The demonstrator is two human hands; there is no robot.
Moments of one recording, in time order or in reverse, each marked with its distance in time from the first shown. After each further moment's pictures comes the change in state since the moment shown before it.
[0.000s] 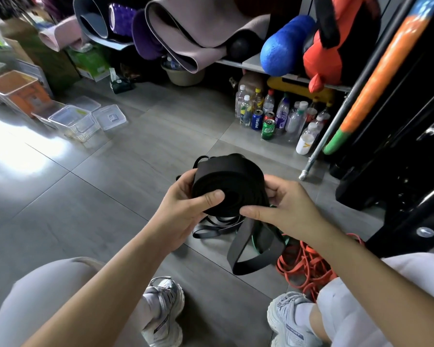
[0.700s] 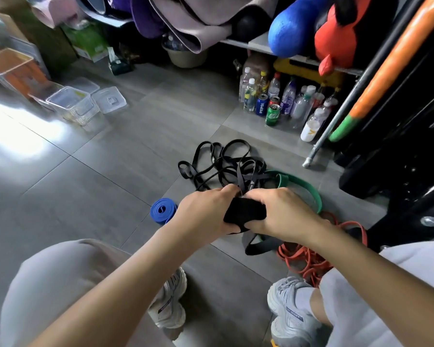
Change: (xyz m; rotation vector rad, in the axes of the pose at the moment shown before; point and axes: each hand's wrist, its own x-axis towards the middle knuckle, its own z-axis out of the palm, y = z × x) left_hand -0.001 -0.024 0.008 1.732 -0.123 0.023; right_hand -0.002 0.021 0.014 -0.771 -0.180 0.092
